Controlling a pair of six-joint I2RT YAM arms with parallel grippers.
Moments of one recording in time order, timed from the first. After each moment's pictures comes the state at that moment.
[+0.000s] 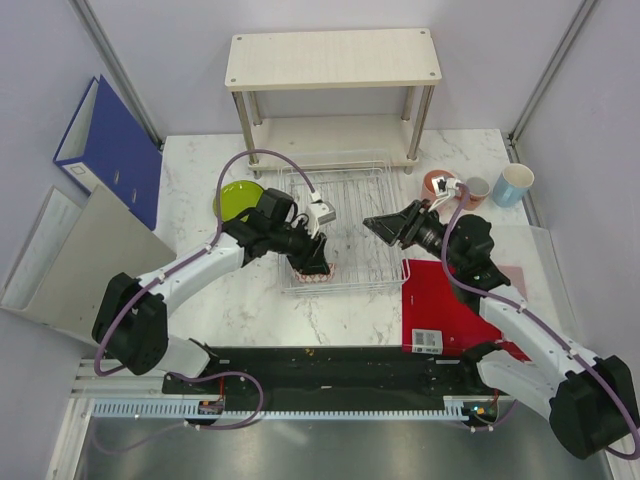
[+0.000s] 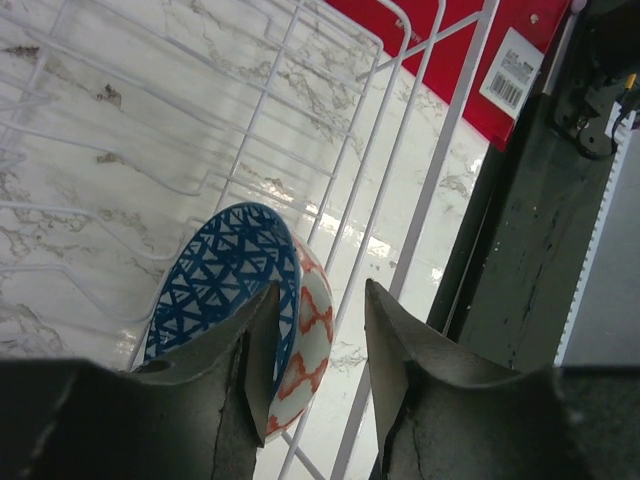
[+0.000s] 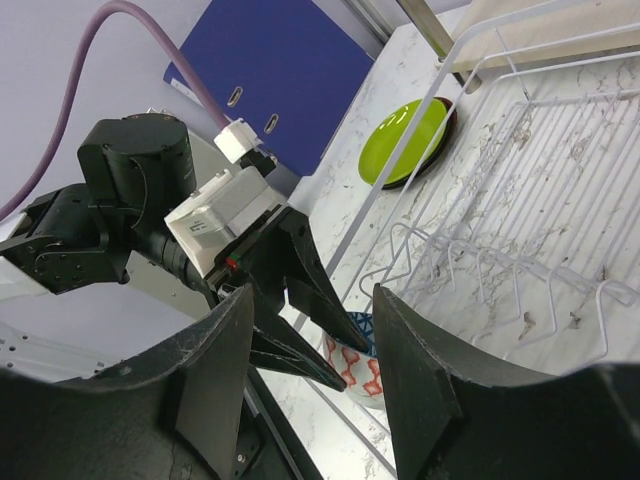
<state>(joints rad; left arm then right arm) -0.59 1.43 1.00 -0.38 0.65 0.13 0.41 0.97 0.58 0.44 -0.44 0.79</state>
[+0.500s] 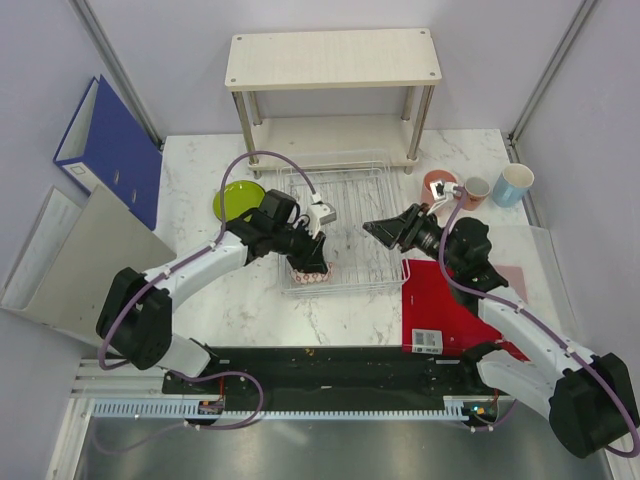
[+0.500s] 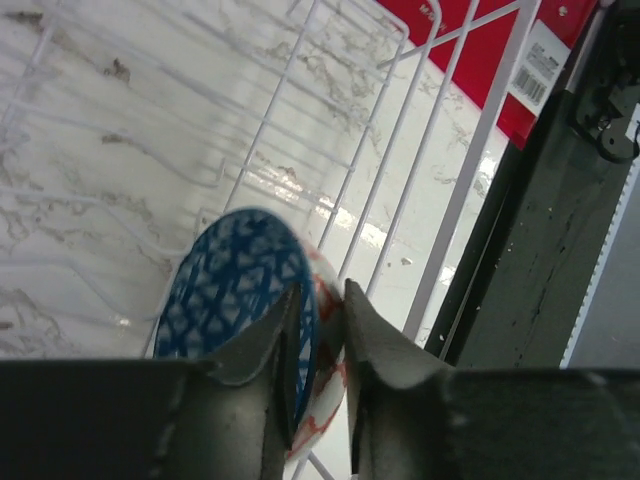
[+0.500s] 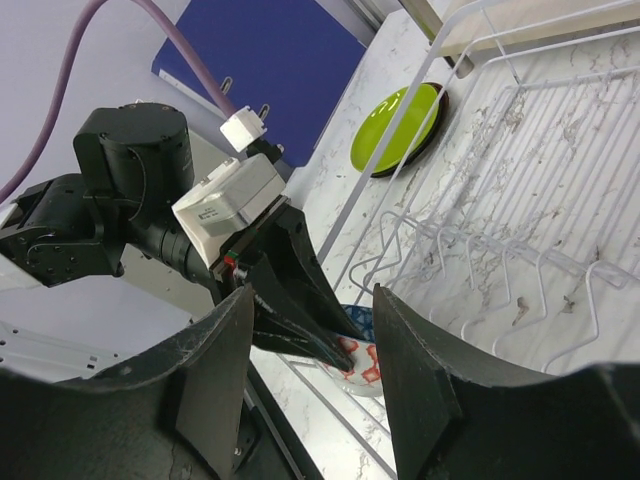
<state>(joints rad) -0.60 1.46 0.99 -0.41 0.59 0.12 0.41 0.98 0.54 0.46 -0.44 0.80</state>
